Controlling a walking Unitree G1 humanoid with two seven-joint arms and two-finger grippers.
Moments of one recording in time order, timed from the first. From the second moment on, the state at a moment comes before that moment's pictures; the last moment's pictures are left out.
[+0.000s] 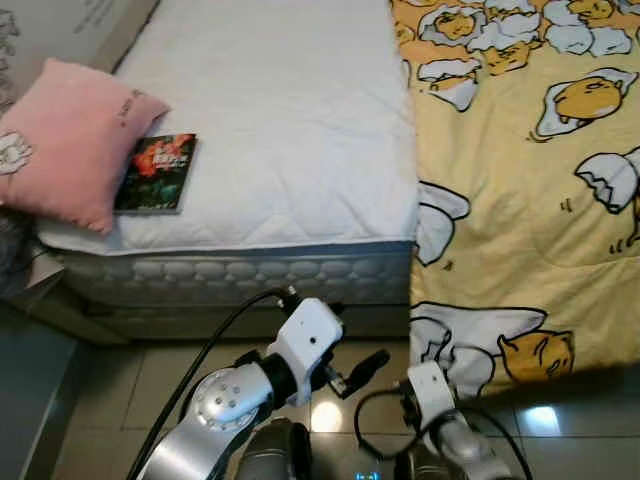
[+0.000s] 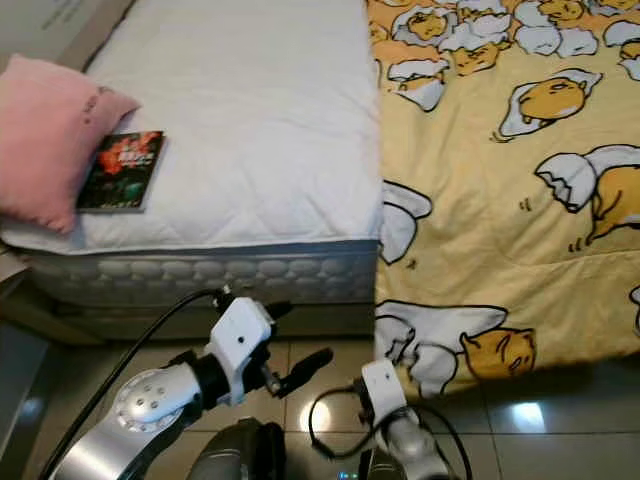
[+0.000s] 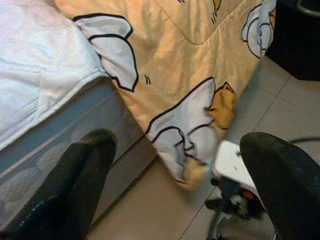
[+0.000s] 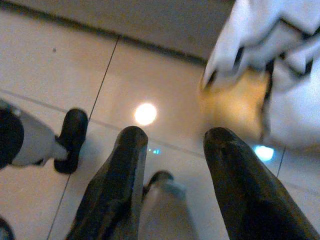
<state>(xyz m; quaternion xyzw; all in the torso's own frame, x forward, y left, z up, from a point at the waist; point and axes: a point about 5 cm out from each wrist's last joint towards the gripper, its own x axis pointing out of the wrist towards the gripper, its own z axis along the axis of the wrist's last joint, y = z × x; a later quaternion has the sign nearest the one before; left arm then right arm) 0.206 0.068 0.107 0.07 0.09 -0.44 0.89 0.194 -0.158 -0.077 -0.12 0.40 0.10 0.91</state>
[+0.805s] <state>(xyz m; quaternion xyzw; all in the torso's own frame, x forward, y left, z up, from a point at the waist) 0.296 0.117 0.121 0.00 0.02 -0.15 0.99 0.301 -0.170 0.064 -0.04 -0.02 -0.03 1.00</state>
